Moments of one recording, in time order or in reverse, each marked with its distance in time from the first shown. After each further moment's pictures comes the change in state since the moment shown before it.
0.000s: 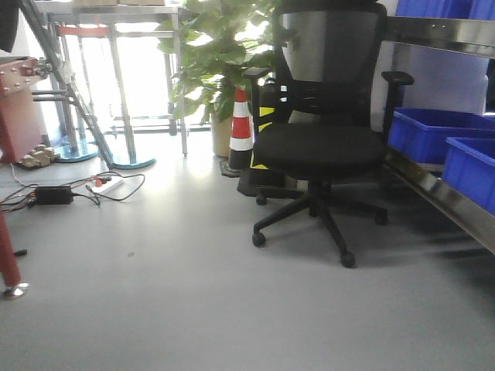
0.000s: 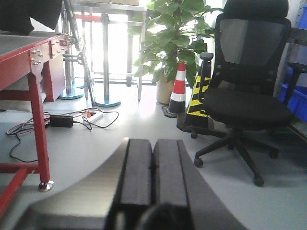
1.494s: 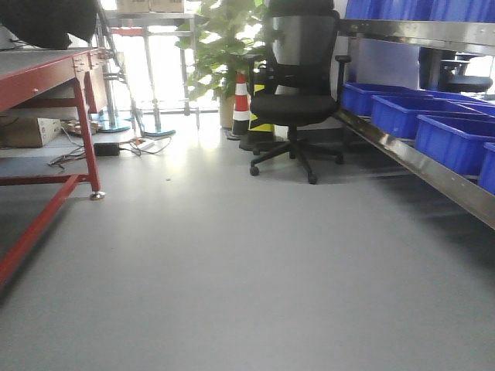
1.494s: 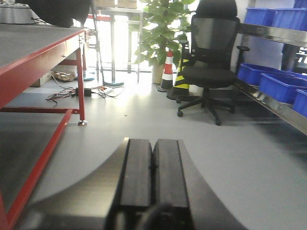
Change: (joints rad) left arm -0.017 0.000 0.000 0.000 0.000 0.000; right arm 0.000 0.000 0.000 0.000 0.000 0.000
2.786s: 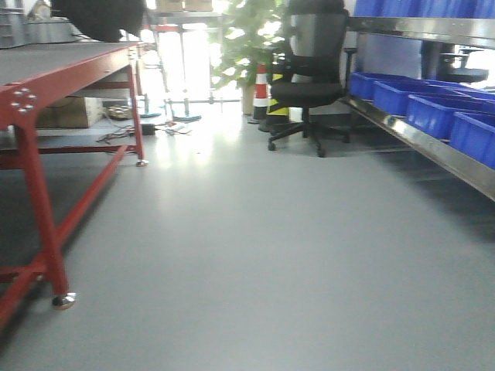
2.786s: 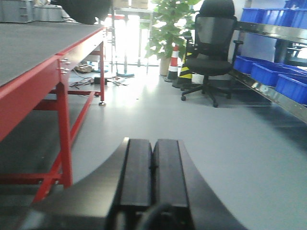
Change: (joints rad) left arm -0.016 0.000 0.000 0.000 0.000 0.000; right arm 0.002 0.001 0.000 0.000 0.000 0.000
